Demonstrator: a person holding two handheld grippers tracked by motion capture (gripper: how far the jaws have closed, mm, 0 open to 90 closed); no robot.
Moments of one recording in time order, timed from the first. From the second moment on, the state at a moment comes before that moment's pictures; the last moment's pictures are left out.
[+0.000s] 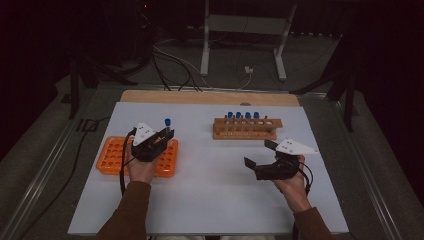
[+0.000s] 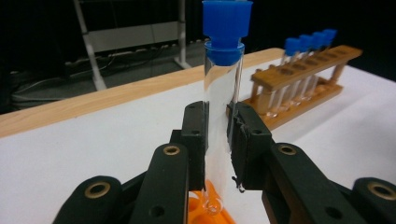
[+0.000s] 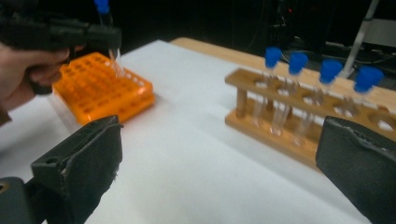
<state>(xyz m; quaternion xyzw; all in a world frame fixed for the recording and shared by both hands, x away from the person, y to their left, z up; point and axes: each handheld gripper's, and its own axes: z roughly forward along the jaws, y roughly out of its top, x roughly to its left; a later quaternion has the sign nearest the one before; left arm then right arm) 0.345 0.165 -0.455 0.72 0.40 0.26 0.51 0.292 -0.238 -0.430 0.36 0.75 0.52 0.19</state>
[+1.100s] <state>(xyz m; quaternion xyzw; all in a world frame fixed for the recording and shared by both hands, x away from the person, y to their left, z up) 0.376 0.156 -0.477 0.76 0.47 0.20 0.40 0.284 -0.257 -0.440 0.36 0.75 0.52 0.19</state>
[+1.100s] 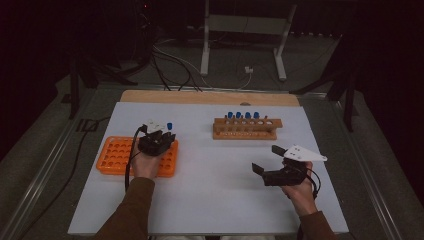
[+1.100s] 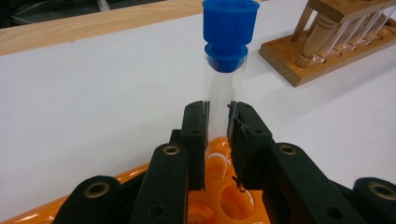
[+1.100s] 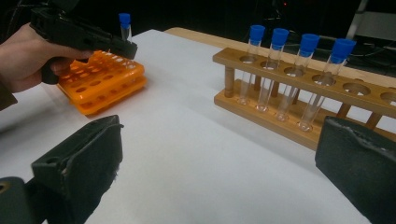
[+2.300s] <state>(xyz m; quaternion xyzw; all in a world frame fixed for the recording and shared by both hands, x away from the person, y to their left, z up) 0.357 0.153 -0.473 0.77 0.43 0.25 0.40 0.282 -0.255 -0.442 0.35 0.76 0.51 0.18</state>
